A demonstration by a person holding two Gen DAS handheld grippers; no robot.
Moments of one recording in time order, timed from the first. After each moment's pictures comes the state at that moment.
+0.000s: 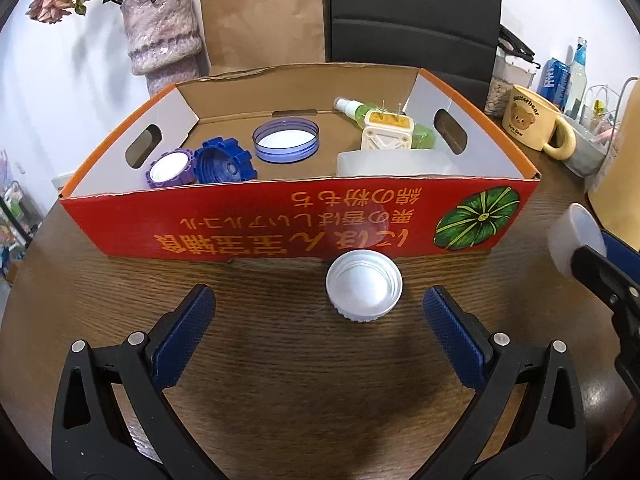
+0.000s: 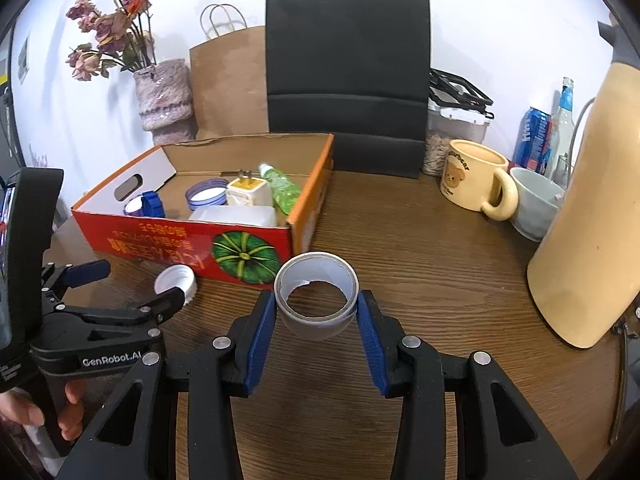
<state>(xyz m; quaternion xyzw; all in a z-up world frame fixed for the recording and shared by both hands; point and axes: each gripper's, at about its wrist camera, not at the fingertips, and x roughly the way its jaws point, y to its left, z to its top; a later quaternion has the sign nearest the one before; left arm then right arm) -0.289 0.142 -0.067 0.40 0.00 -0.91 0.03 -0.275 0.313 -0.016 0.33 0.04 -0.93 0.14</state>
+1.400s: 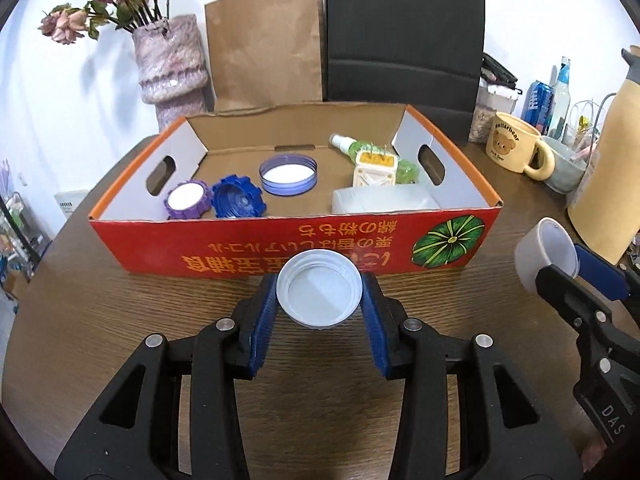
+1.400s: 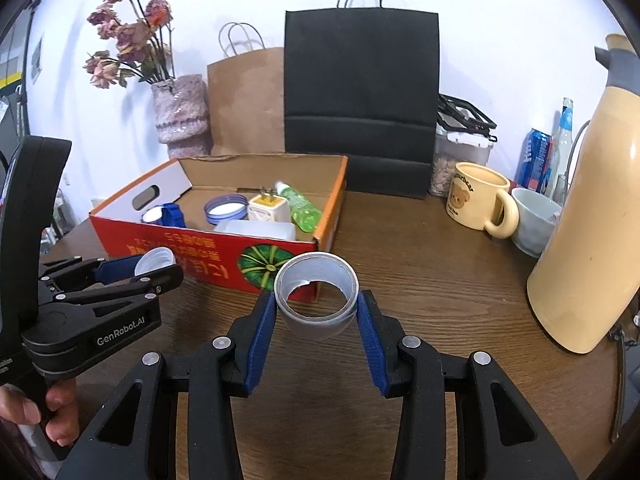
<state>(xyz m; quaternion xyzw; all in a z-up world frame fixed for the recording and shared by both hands) -0.261 0.138 -0.038 0.35 0.00 -0.93 0.02 -0.247 0.294 -0.004 0.29 0.05 -0.95 0.15</state>
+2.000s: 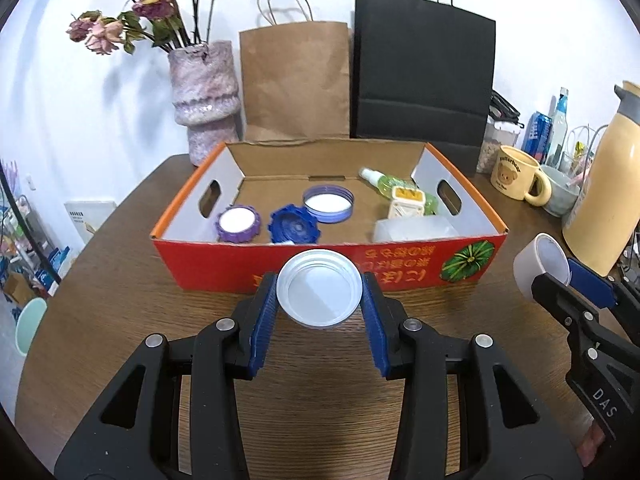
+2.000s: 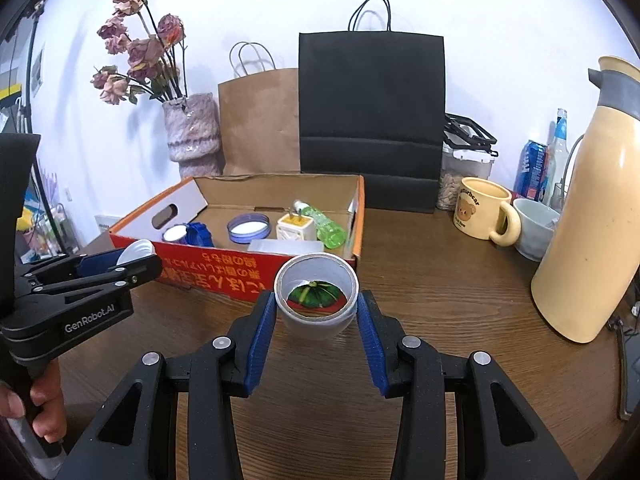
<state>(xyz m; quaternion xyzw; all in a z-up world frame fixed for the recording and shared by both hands) -0.234 0.090 -0.009 0.31 0.01 -0.95 0.02 -0.227 0.266 0.011 0.26 0.03 -0.95 0.14</state>
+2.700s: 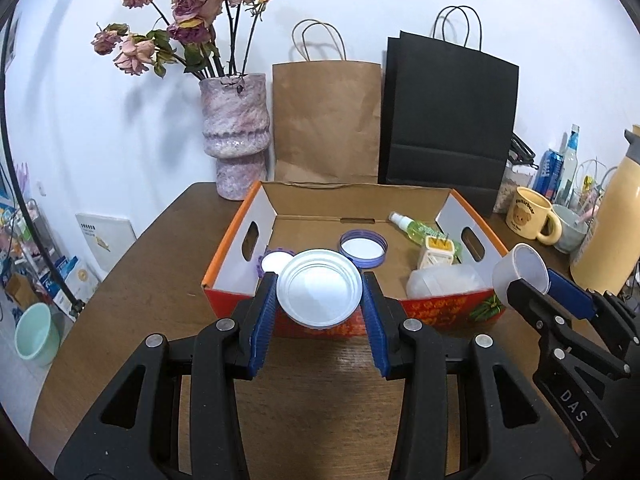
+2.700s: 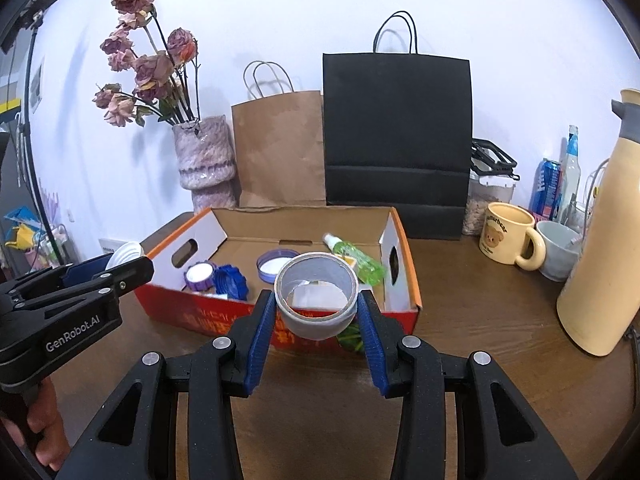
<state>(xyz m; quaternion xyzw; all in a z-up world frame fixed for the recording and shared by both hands) -0.238 0.049 0.020 0.27 0.03 -0.96 0.04 -0.244 0.215 0.030 0.24 0.01 -0.96 0.14</state>
